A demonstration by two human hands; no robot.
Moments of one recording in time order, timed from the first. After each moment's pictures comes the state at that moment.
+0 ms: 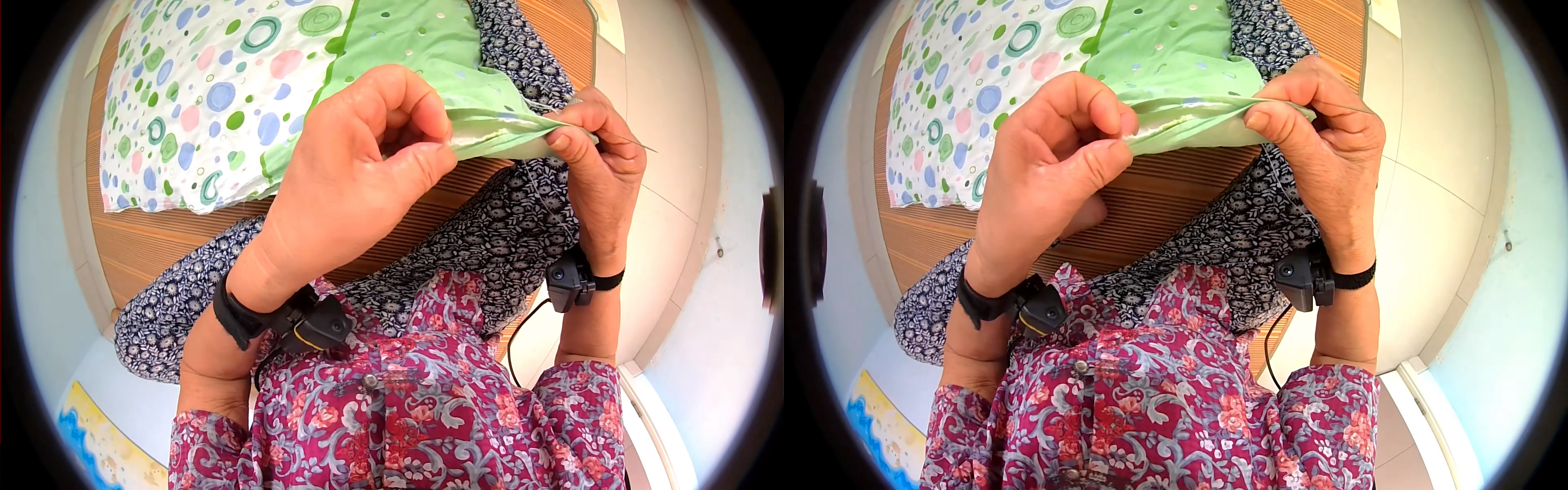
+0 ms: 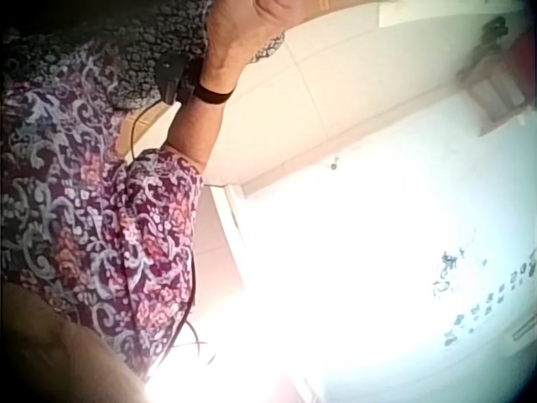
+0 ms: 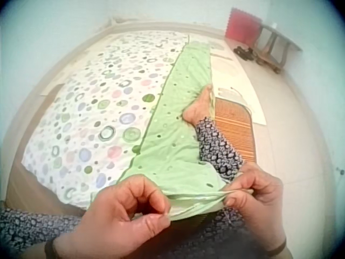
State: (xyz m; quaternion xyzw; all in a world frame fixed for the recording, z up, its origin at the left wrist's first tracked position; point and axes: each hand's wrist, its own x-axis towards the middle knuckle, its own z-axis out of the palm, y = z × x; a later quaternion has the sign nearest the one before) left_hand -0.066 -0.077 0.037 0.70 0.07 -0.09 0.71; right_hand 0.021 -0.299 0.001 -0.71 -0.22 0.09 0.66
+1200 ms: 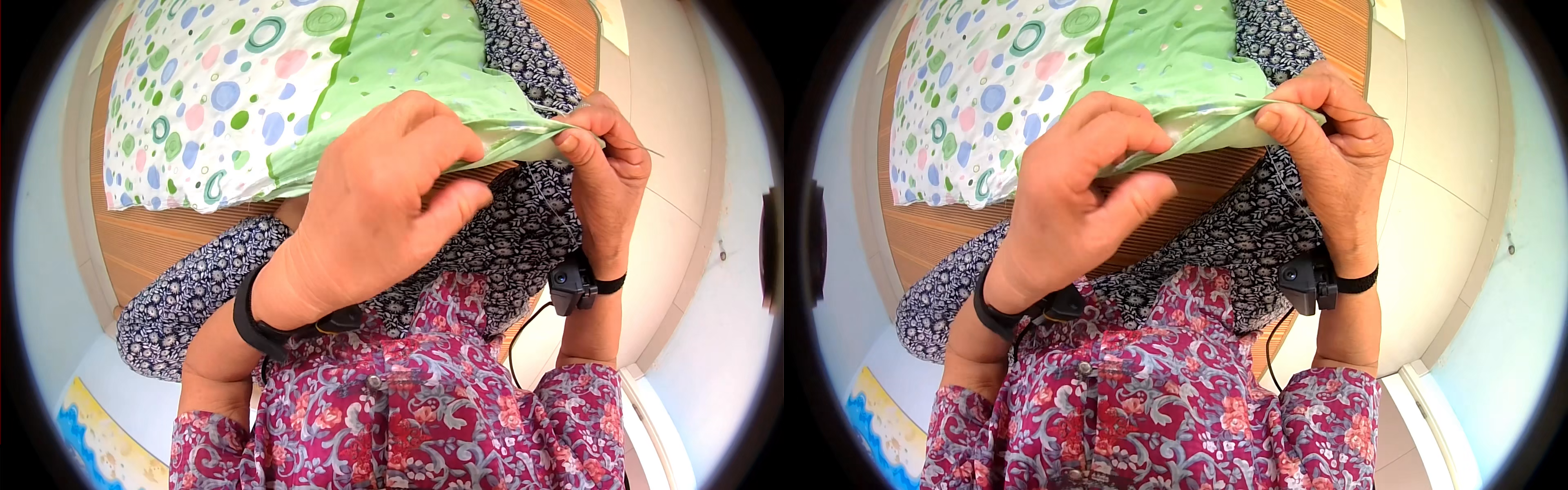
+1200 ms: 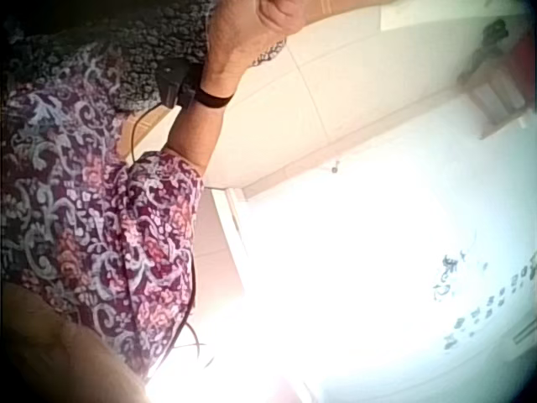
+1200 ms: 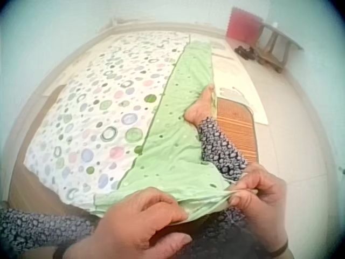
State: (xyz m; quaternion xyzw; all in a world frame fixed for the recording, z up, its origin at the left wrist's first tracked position) left_hand -0.073 -0.089 0.033 0.88 -0.09 0.06 0.45; right_hand 0.019 -0.301 -0.001 -0.71 -0.21 0.08 0.67
